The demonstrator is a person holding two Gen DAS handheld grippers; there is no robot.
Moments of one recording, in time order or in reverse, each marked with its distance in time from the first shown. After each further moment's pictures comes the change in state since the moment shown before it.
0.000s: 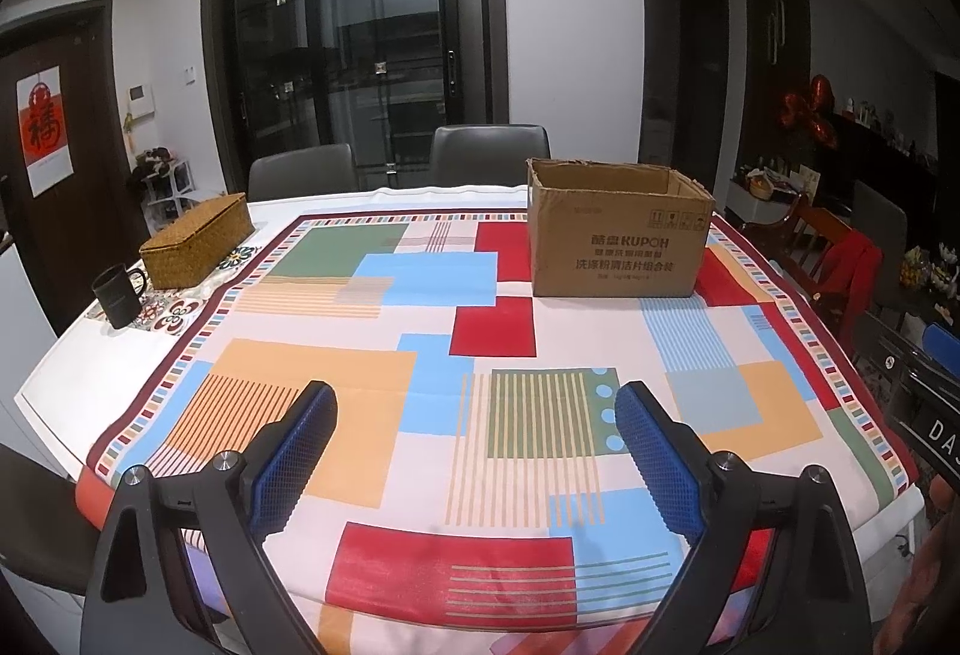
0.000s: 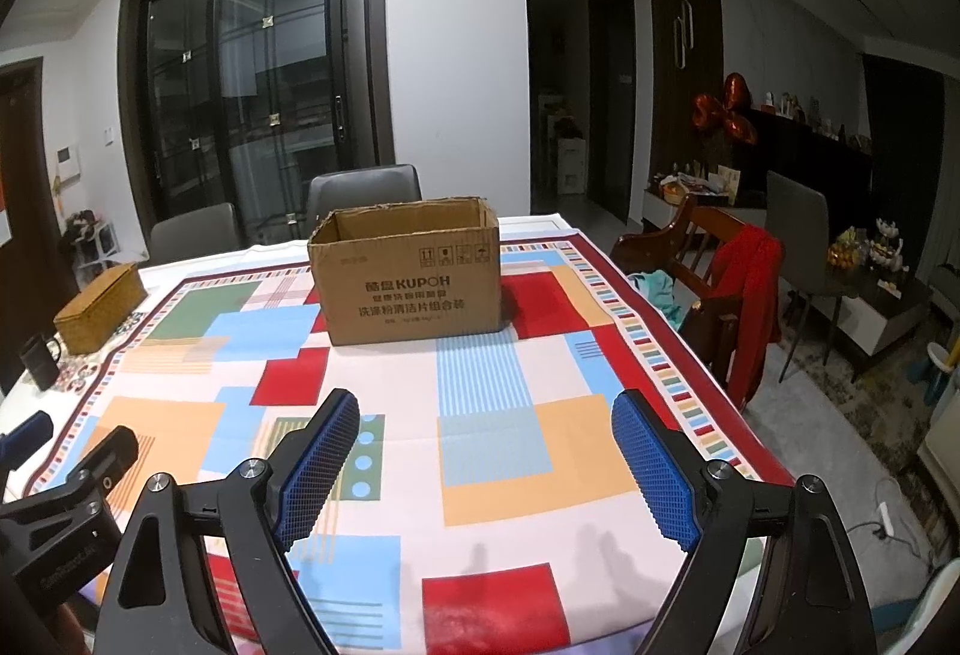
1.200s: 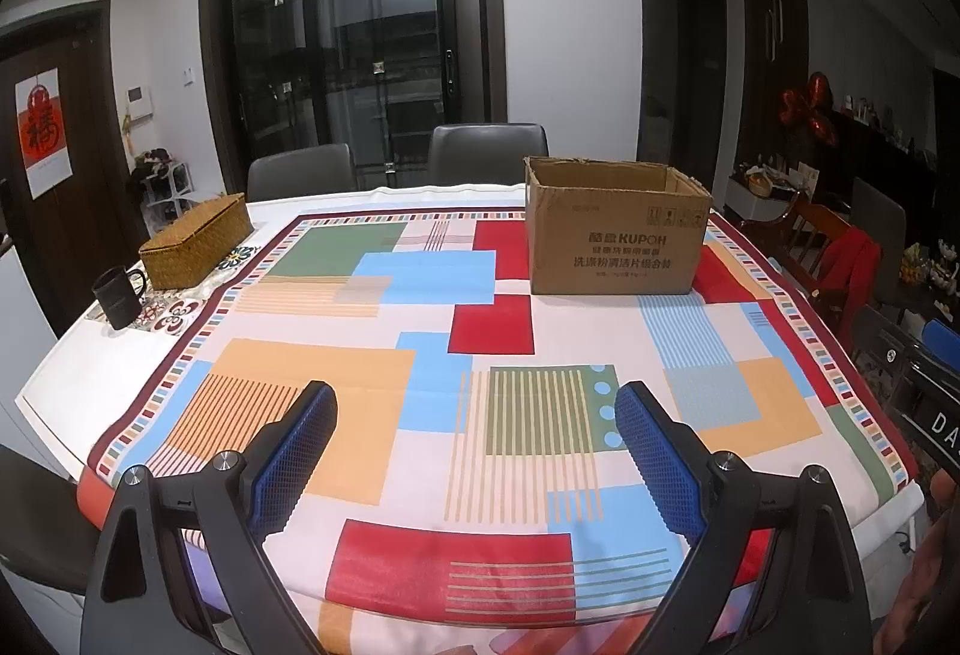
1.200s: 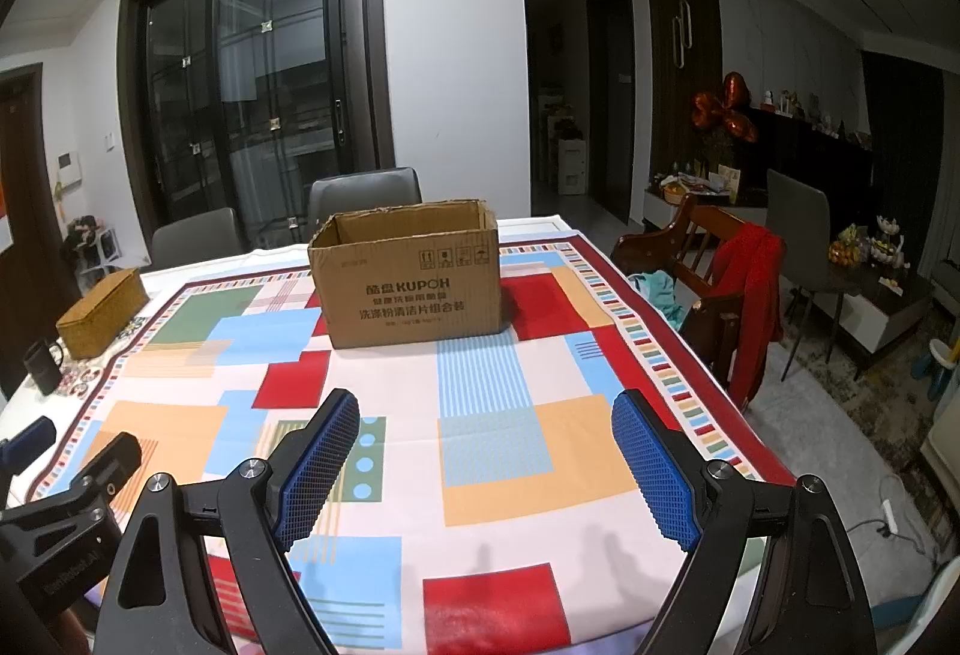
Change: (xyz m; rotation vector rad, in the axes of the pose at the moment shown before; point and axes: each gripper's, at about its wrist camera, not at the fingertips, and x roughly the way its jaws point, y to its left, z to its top) left arm -0.001 -0.001 -0.002 0.003 0.002 -0.001; right arm 0.002 -0.001 -0.002 0.005 0.001 0.005
